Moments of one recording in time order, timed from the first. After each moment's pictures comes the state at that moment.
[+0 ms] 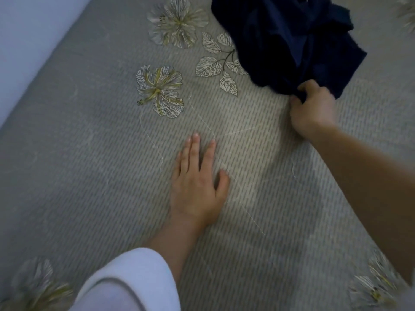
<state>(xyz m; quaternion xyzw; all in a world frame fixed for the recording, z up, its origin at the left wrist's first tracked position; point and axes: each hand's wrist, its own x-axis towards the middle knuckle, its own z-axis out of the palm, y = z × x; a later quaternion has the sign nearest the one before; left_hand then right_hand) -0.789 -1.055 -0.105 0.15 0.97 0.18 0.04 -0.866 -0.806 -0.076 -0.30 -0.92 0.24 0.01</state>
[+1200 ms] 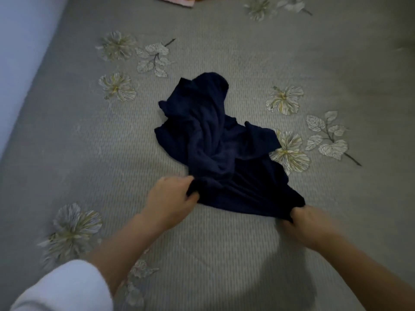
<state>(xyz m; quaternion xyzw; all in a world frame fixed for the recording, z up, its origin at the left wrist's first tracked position) -0.618 -1.129 -0.002 0.41 0.88 0.18 0.16 -0.401 -0.889 -0.026 -0.28 -0.91 0.07 -0.30</state>
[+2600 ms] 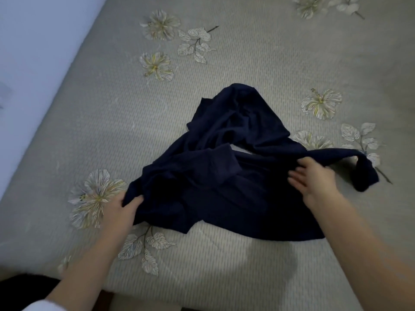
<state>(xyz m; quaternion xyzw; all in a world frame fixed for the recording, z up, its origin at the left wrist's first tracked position) -0.598 -1.273 -0.017 -0.18 0.80 0.53 0.20 -0.515 -0.913 0.016 -0.61 -0.47 0.62 0.11</state>
